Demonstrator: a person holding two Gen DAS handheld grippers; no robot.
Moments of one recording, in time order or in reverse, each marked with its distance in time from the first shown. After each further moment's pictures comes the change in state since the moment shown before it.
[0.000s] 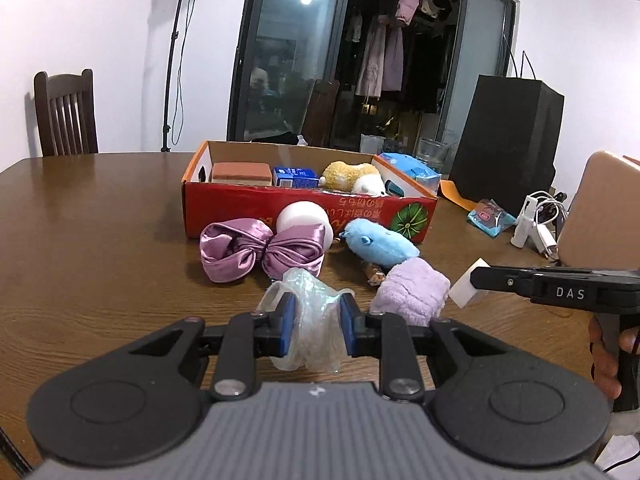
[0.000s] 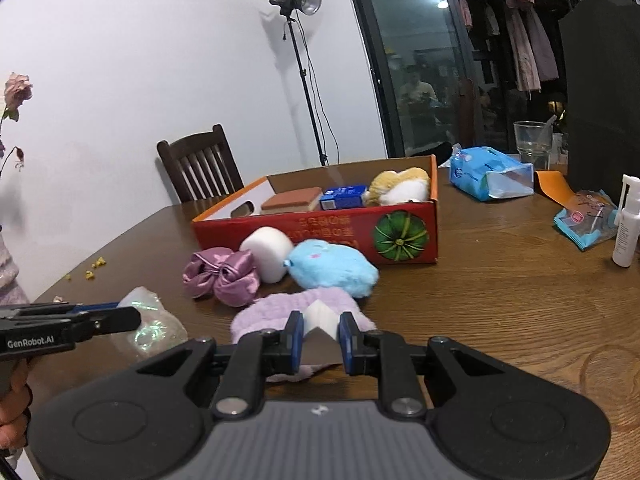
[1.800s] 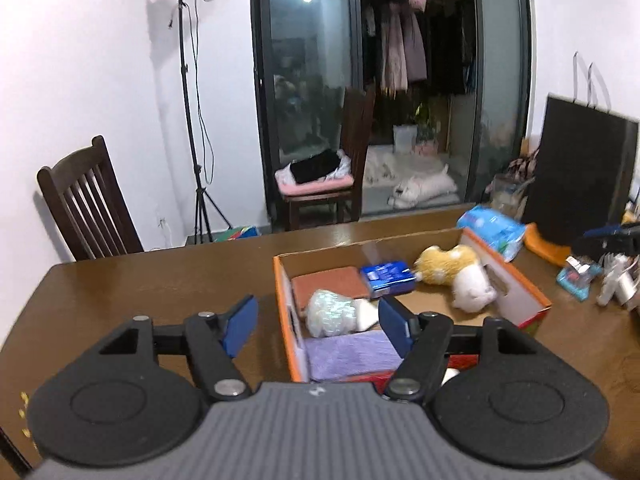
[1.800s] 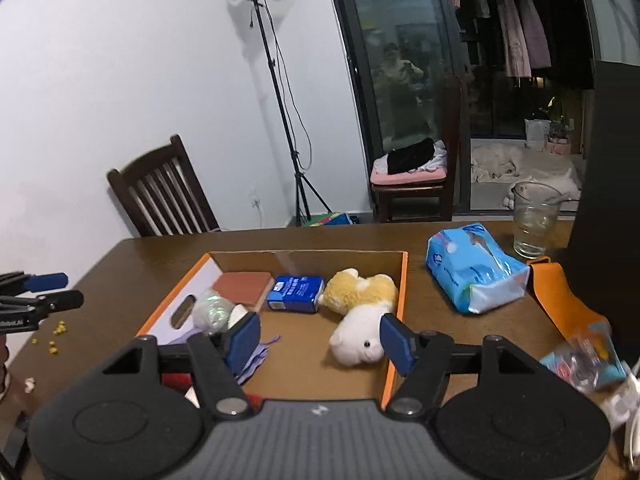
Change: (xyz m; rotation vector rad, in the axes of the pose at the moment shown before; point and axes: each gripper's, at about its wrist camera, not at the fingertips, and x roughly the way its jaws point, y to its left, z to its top) left arm 0.059 0.070 0.187 0.137 0.017 0.126; right arm 0.058 -0.055 0.197 0.022 0.091 -0.060
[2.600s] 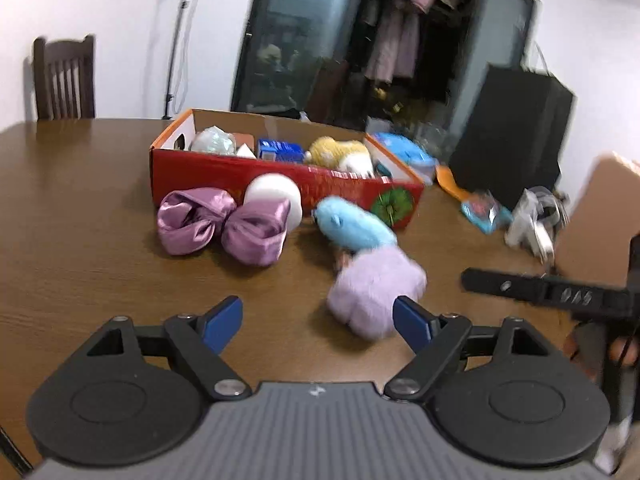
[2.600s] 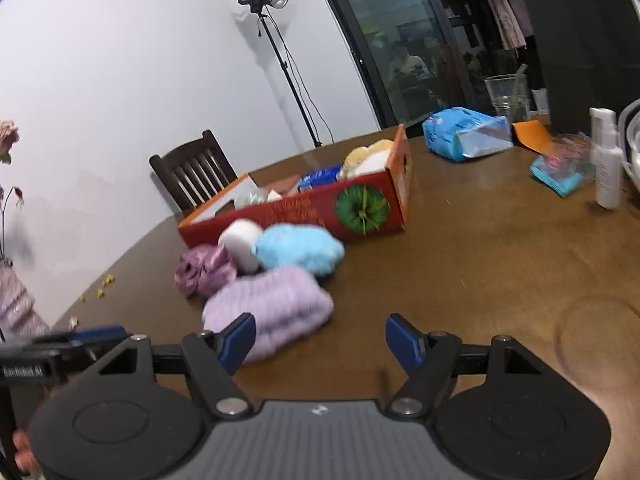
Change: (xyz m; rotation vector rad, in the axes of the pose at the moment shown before) left arm -0.038 -0.122 -0.172 -0.240 0.044 -0.133; right arm -0.037 -0.009 -0.205 0.110 -0.048 0.129
